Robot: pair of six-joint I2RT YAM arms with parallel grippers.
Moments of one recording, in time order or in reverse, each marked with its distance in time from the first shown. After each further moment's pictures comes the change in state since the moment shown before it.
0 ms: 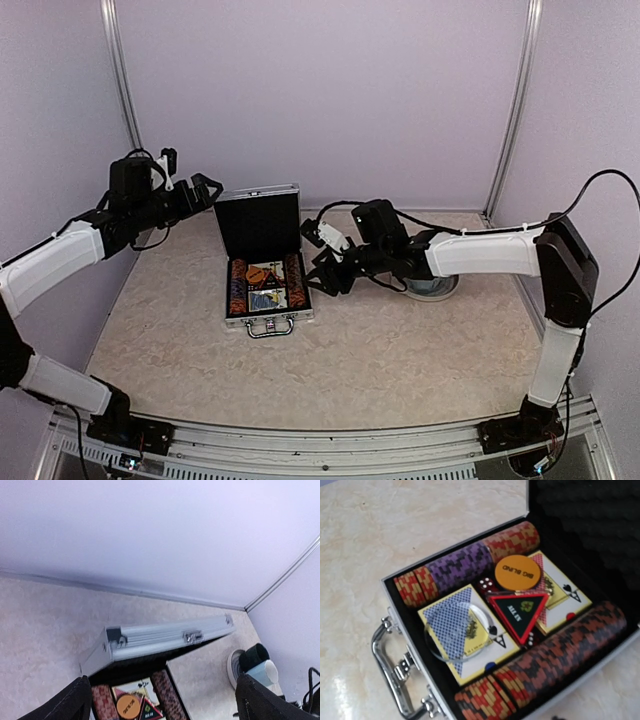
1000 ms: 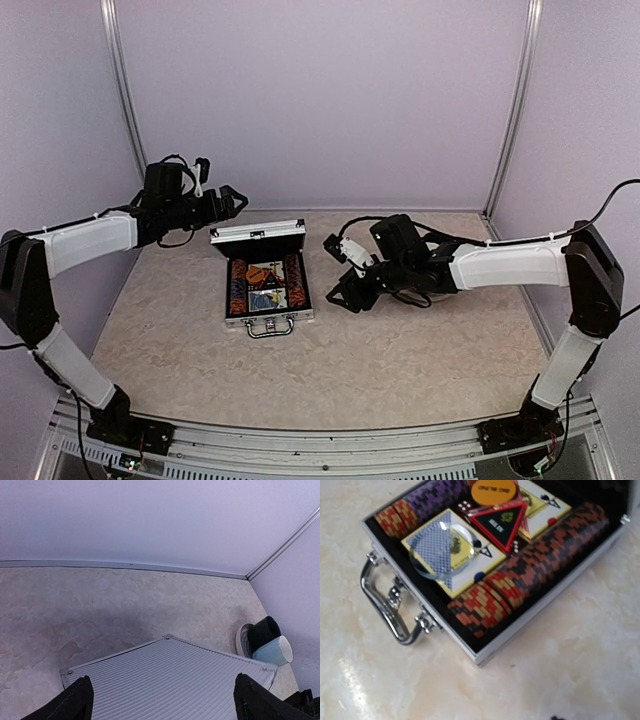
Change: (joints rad) left arm -0.016 0.292 0.128 0.078 0.093 0.080; right arm 0.000 -0.158 -0.202 -0.068 0.104 0.112
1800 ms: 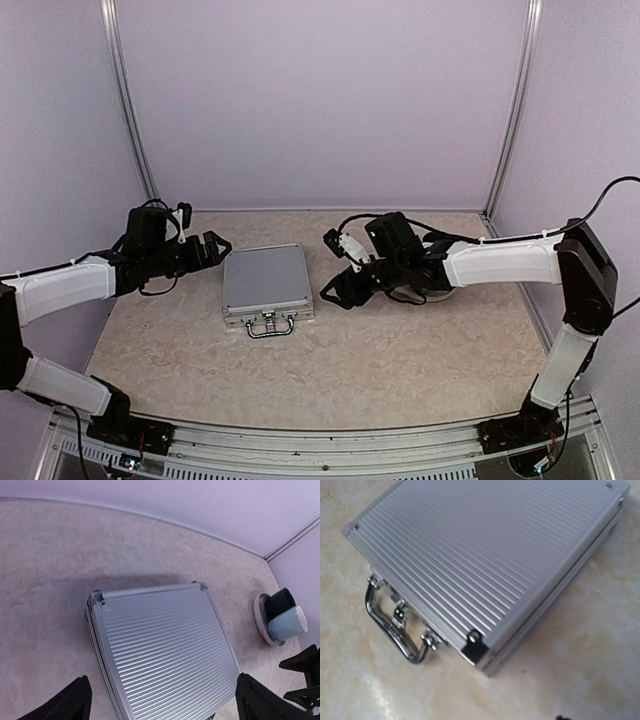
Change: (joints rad) left arm -0.016 -0.306 -0.384 0.003 -0.079 -0.054; right arm 0.000 0.024 0.039 -0.017 -0.001 0.152
